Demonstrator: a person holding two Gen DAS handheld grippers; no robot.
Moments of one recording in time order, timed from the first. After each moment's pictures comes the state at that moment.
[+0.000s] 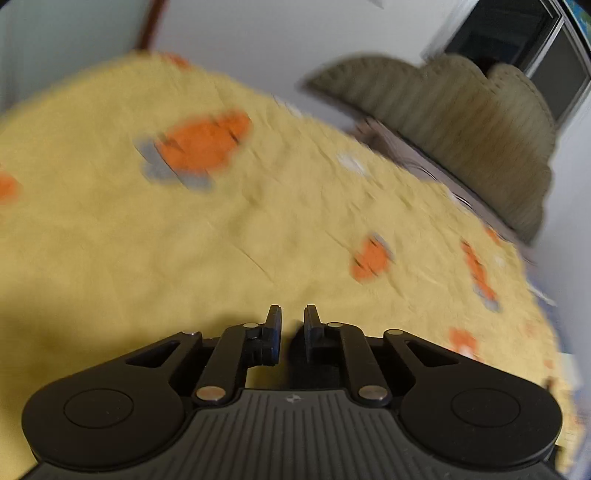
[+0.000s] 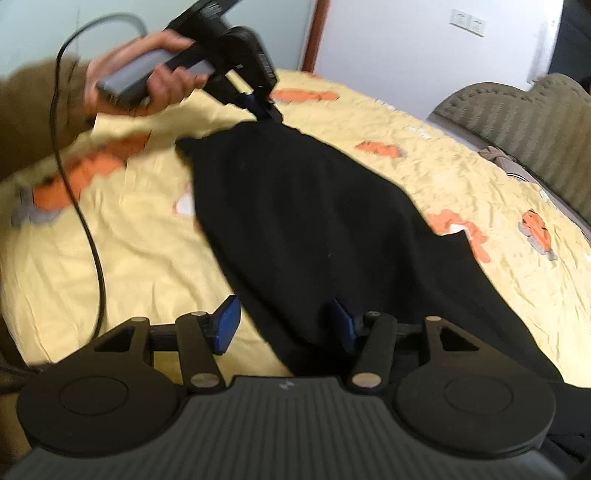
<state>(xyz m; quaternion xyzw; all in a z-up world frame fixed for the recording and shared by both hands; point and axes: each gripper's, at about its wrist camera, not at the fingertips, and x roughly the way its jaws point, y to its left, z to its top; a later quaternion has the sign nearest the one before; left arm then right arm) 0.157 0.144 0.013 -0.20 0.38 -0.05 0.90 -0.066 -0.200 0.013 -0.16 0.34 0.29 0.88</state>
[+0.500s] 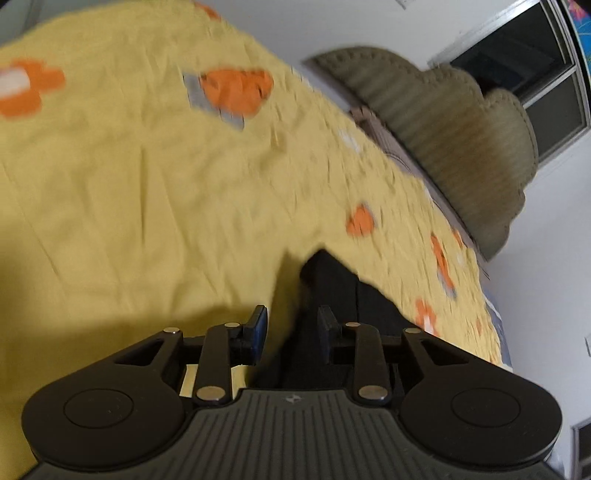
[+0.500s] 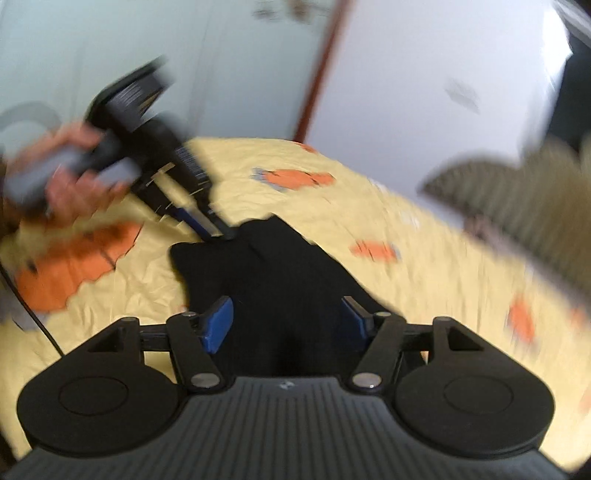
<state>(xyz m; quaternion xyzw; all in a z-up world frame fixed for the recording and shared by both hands) 0.117 0.188 -0.017 -0.31 0.42 -0.12 0.84 -0.053 -0.113 0.050 -0.24 0.22 0.28 0.90</state>
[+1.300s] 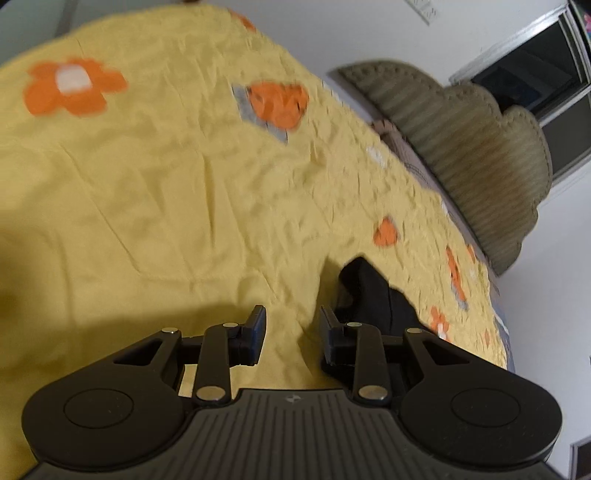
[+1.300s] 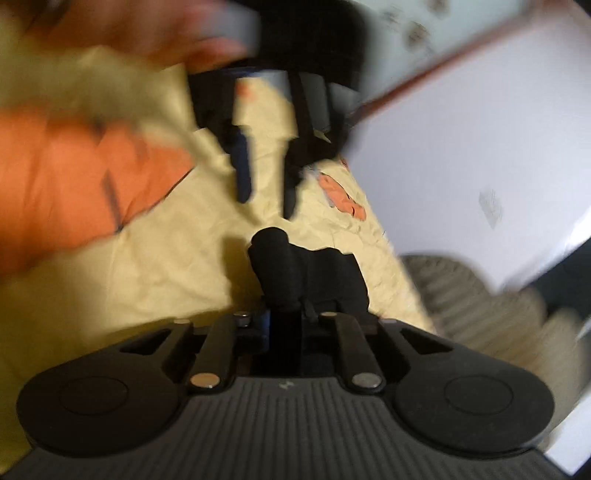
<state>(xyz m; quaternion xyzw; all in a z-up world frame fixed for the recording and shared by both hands) 0.082 0.228 -0.009 -0.34 0.41 -0.08 0.85 -0.038 0.013 -0.025 -0.43 0.17 0.24 0.85</state>
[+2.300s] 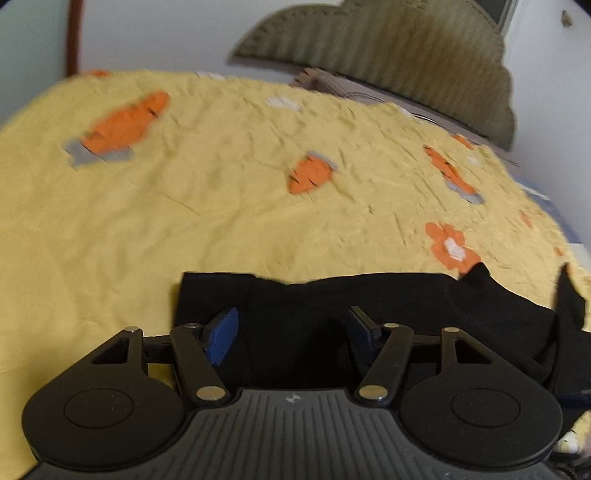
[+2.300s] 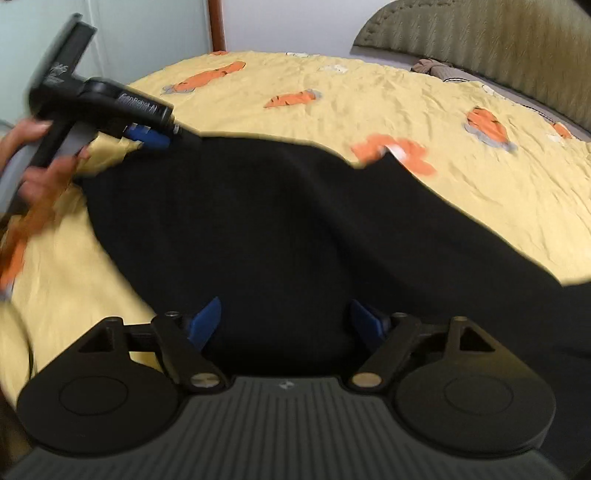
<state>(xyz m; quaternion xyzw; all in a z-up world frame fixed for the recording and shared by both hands) 0.117 0.058 -0.005 -0.06 0.40 -0.13 0.91 -0.045 -0.244 0.003 -0.04 0.42 0.19 0.89</state>
